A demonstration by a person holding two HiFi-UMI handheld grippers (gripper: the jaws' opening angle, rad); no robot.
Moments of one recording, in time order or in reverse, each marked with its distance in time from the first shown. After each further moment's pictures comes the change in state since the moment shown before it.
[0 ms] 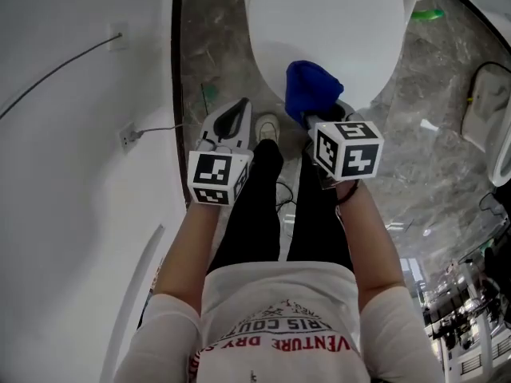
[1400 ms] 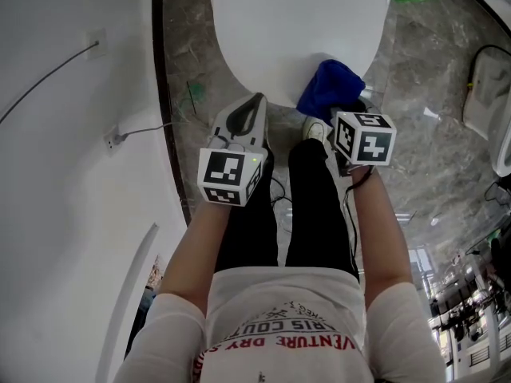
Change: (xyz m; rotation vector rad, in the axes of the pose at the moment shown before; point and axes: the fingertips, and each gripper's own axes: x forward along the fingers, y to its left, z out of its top) left arm 0.047 -0.087 -0.001 -0.006 -0.015 -0.072; right arm -0.021 -0.132 -0.056 0.029 0.048 -0.155
